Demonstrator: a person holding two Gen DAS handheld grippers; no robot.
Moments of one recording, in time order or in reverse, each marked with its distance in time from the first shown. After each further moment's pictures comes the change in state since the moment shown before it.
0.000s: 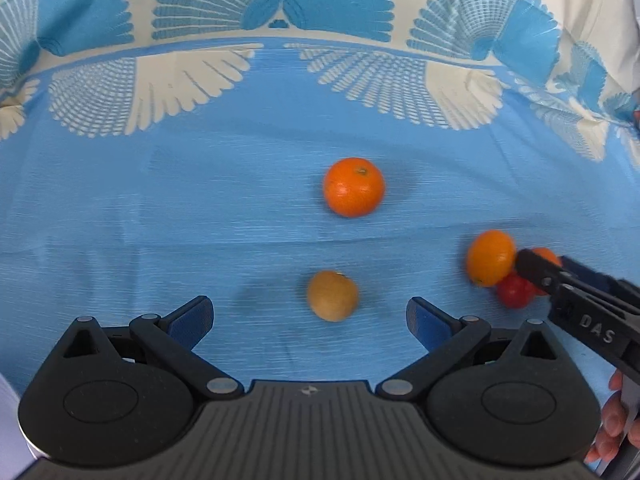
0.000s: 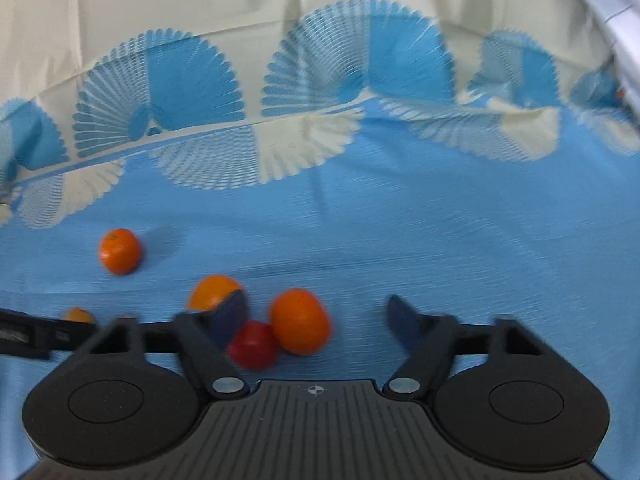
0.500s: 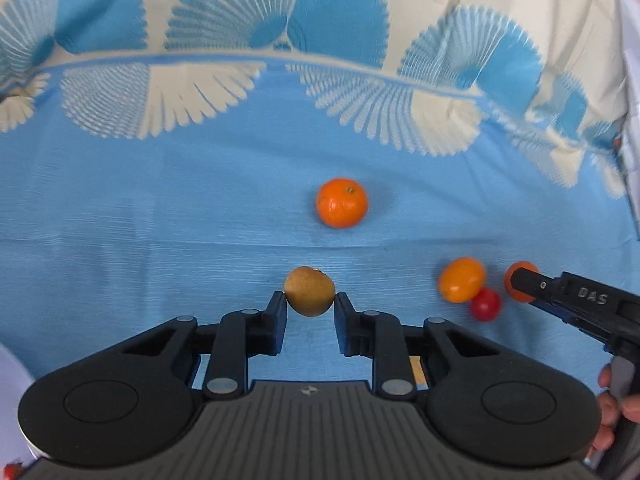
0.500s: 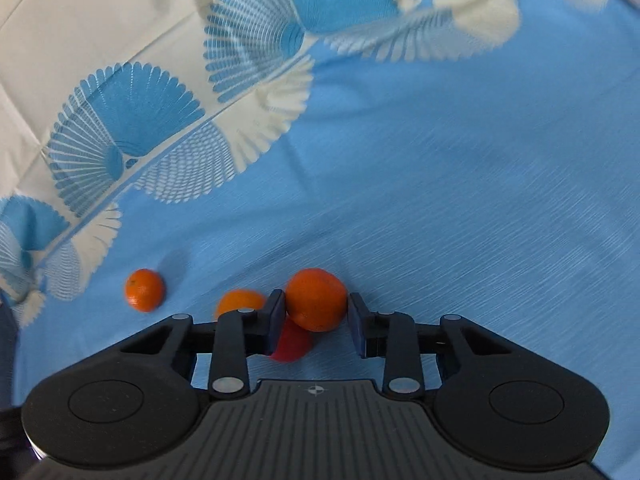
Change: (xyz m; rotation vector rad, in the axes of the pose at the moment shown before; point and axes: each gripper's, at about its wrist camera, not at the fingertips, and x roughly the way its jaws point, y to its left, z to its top) left arm -0.051 0.009 0.003 -0.057 -0.044 -0.059; right arm -0.015 -0.029 0.010 0.322 0.100 0.002
